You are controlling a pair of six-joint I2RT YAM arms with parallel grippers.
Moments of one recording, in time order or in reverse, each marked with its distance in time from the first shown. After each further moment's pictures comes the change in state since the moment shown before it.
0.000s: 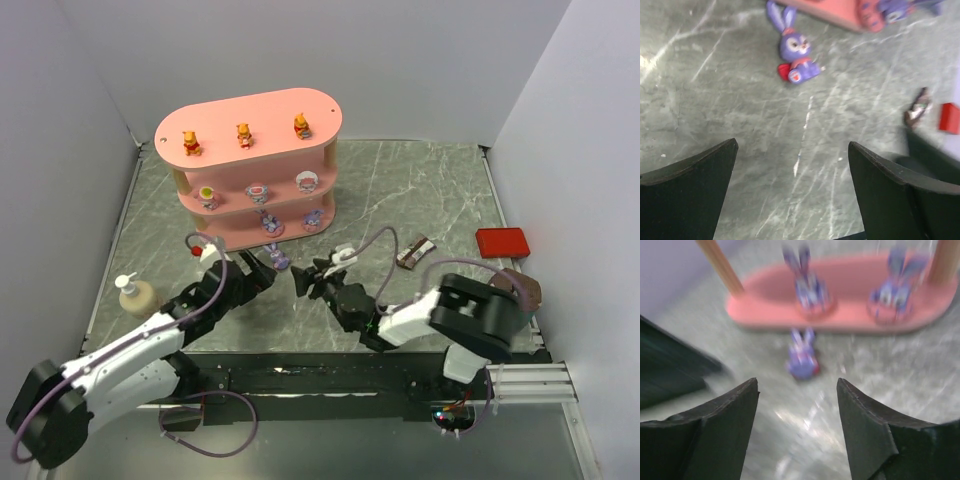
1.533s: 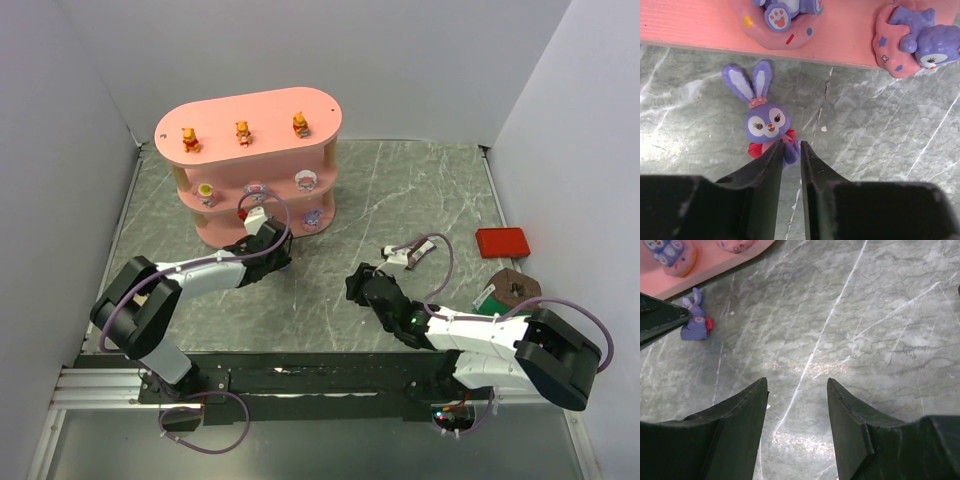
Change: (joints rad) left arm 0.007 0.727 0.442 0.046 -0.080 0.127; right arm -0.187 -0.531 -0.130 -0.897 -0.005 0.476
